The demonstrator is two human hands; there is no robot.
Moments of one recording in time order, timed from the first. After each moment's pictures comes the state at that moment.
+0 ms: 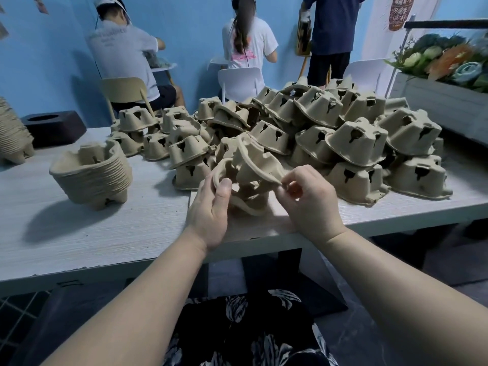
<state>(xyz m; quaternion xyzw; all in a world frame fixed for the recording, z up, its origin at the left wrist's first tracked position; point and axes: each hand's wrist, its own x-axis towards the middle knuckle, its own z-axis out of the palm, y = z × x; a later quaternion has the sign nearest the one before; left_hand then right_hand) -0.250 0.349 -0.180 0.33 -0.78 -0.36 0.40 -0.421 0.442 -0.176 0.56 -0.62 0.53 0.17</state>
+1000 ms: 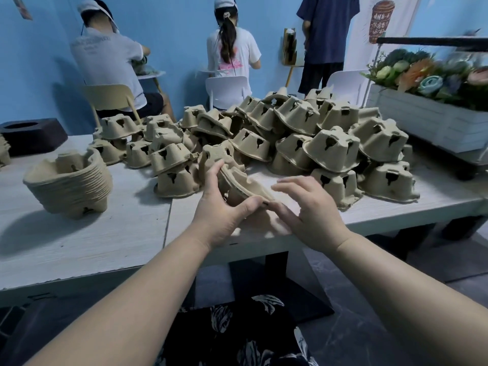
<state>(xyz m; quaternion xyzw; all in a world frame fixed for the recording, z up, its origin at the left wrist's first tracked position) -0.286 0.375 -0.159 0.30 -0.76 -0.46 0.35 -0.454 0.476 -0.174 0.63 -0.63 0.40 0.20</state>
